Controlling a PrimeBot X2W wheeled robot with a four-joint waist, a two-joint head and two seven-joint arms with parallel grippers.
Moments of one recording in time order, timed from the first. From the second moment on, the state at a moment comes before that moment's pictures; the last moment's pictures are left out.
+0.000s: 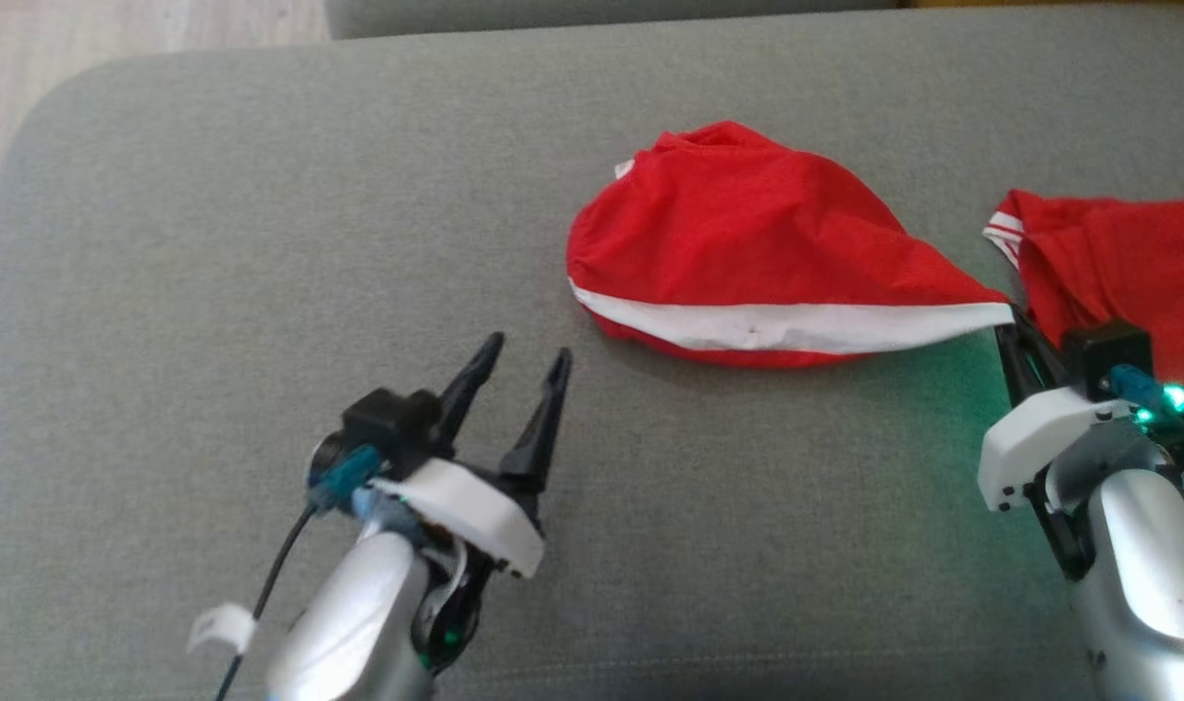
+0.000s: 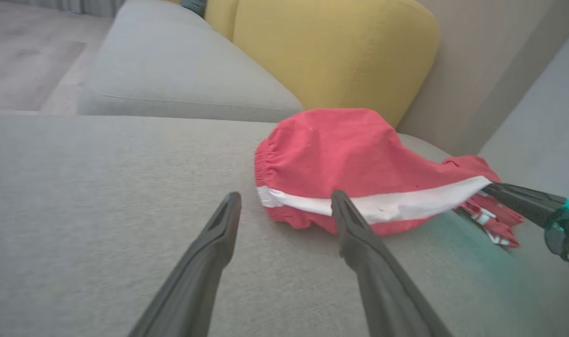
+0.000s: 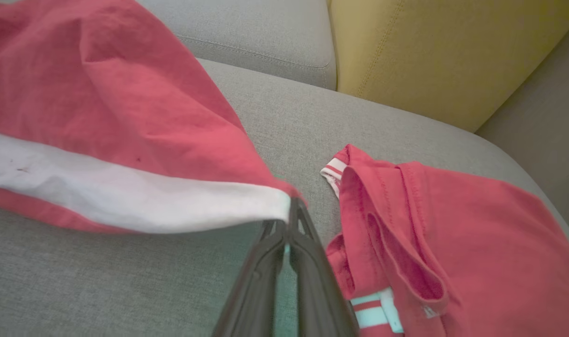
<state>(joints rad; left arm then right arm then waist) -0.28 0.04 -0.47 0.39 -0.36 -0.08 -0.26 -0.34 -0.21 0.01 0.52 -0.06 0.13 0.02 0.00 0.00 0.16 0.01</state>
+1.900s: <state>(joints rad) -0.60 0.13 -0.53 0.50 -0.29 -0.11 -0.25 -0.53 -0.27 0.11 0.40 -0.08 0.13 0.02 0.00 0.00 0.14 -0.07</state>
